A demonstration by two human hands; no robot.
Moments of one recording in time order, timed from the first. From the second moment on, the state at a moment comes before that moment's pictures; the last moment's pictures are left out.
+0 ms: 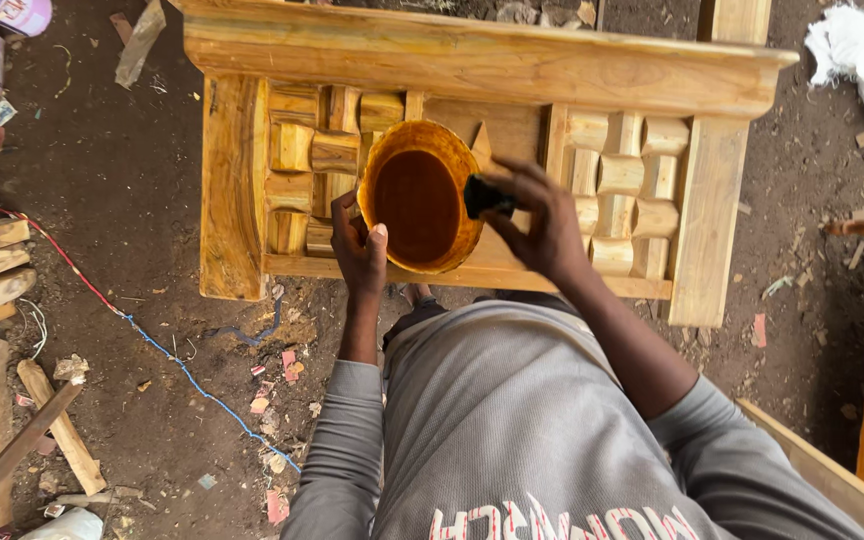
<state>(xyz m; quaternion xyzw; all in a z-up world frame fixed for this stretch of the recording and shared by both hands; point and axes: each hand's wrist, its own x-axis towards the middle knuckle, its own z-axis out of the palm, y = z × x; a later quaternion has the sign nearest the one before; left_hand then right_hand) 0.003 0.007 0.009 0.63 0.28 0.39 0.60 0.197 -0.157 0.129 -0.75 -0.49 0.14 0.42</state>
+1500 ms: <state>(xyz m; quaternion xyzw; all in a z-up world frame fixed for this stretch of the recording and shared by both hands) 0.009 -0.005 0.022 0.70 0.34 0.40 0.48 0.188 -0.088 0.173 -0.55 -0.77 0.33 -0.07</state>
